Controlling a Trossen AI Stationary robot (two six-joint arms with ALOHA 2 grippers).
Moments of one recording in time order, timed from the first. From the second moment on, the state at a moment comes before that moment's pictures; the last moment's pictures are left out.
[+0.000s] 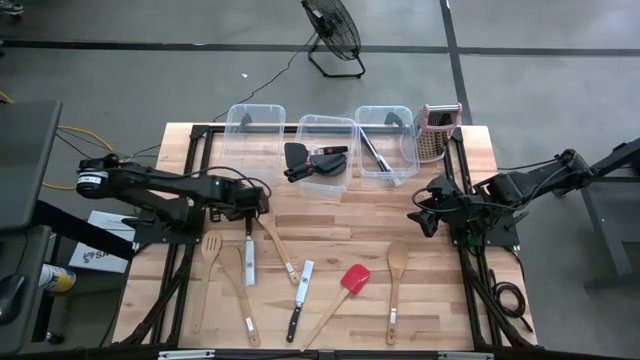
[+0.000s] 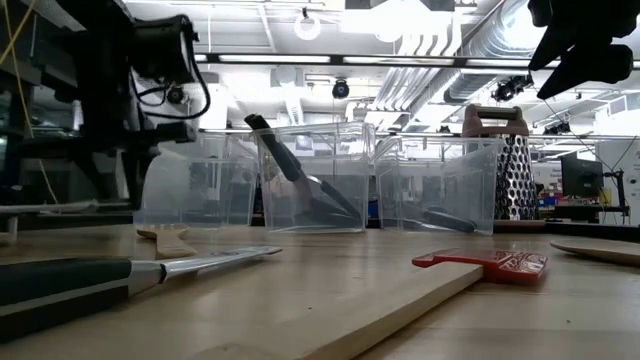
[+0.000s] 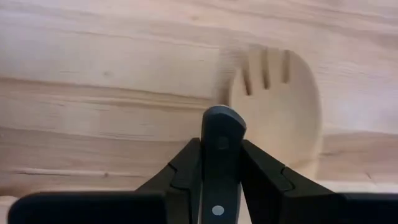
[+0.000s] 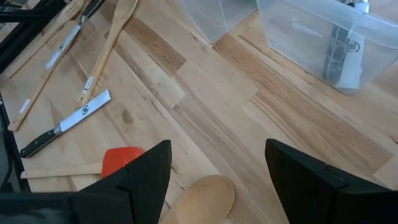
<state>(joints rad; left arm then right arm) 0.07 1.21 0.63 -0.73 -0.14 -1.64 0.36 0.77 0.80 -0.95 0.42 1.09</state>
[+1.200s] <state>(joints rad) 0.07 1.10 0.87 0.12 -0.22 -1.00 0.34 0.77 0.80 -0.55 0.45 0.83</state>
